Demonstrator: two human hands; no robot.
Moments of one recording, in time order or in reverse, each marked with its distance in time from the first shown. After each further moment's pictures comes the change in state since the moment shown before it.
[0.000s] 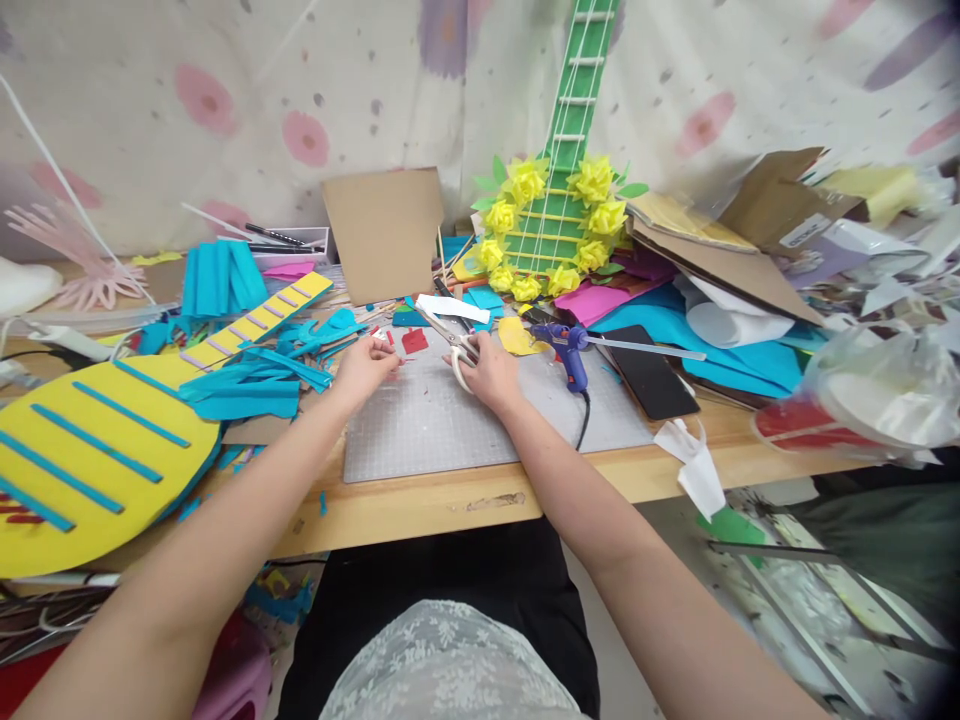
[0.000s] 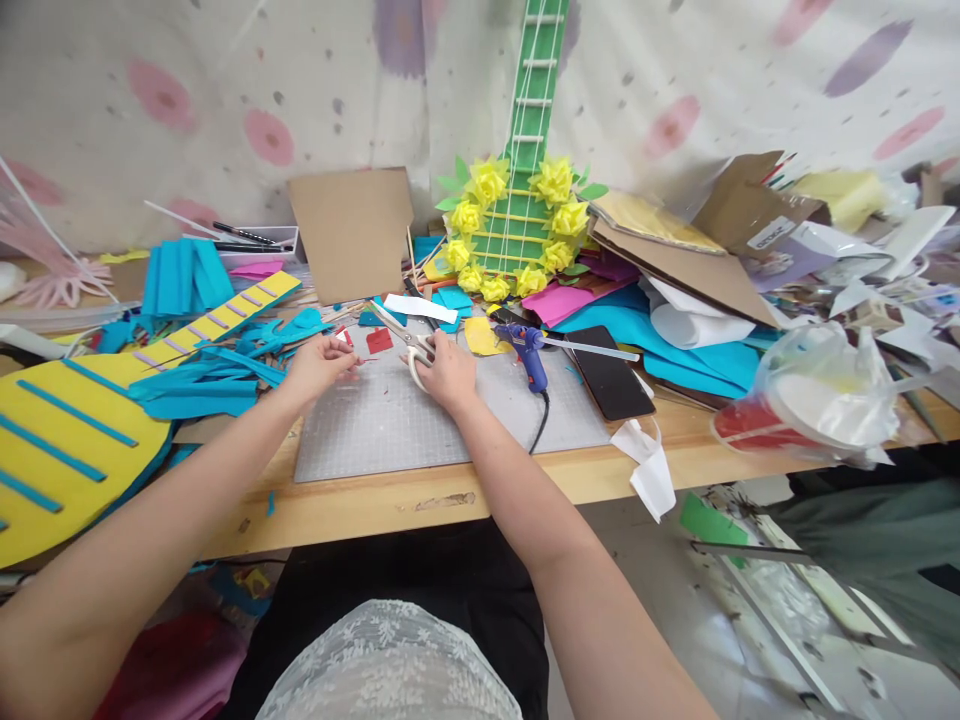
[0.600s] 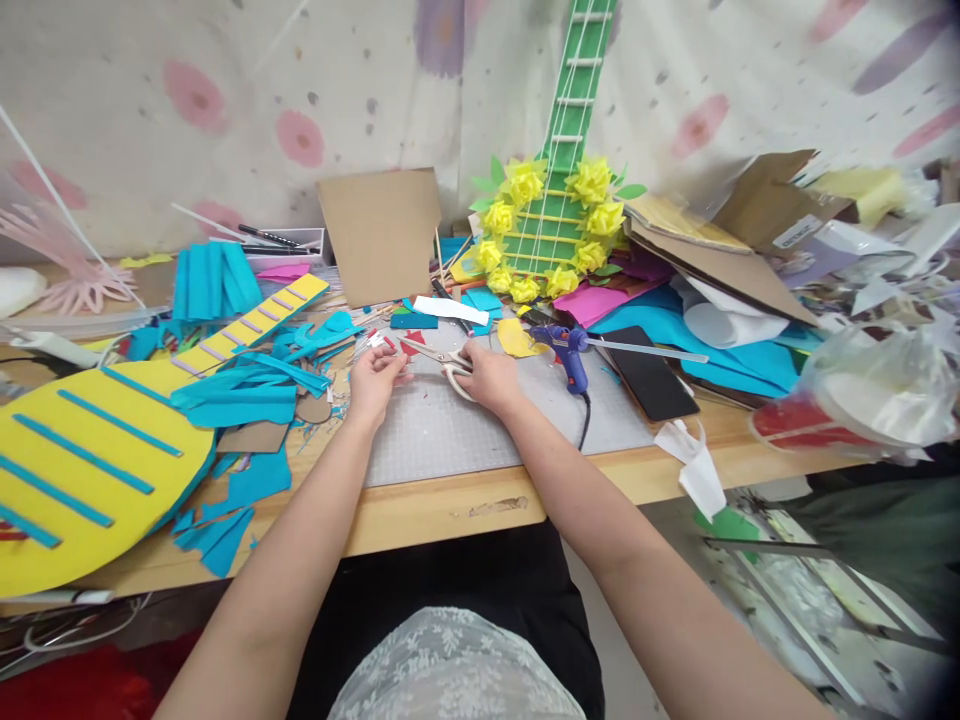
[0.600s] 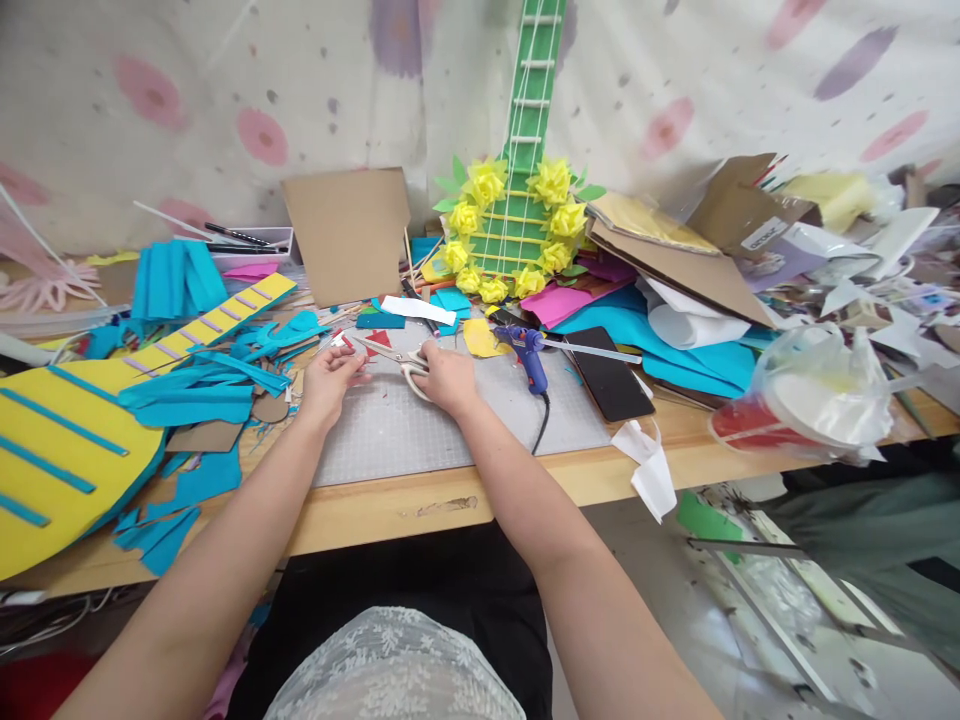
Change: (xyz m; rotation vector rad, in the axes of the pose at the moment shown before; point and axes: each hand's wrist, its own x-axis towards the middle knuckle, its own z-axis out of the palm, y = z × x) left_hand -0.005 -0.022 0.024 -0.450 0.118 0.053; right_hand 0.001 0.001 -0.002 -0.212 -0.157 -0.117
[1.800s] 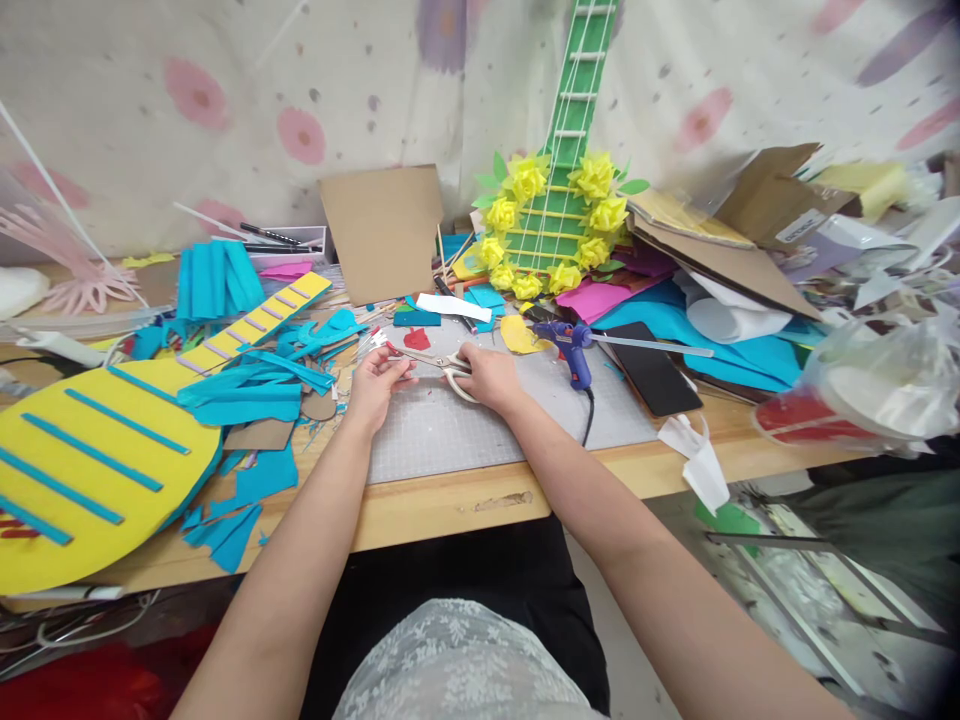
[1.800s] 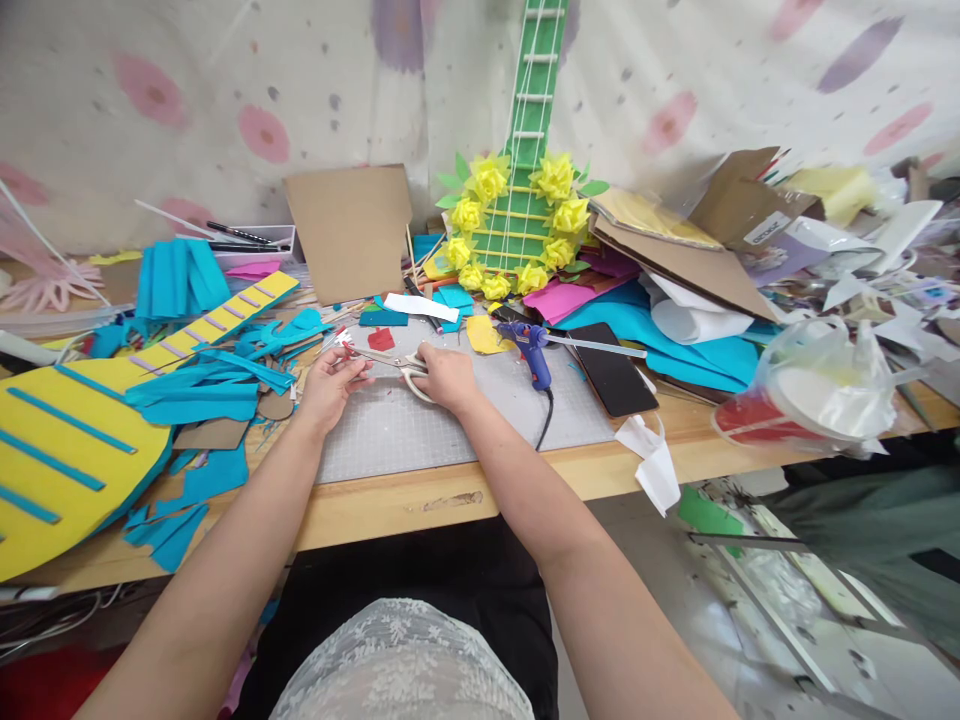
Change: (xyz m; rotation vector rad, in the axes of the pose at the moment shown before) left_hand -0.008 0.005 -0.013 -0.067 -0.178 -0.046; right_hand 0.001 -0.002 0.002 -0.014 -0.034 -0.085
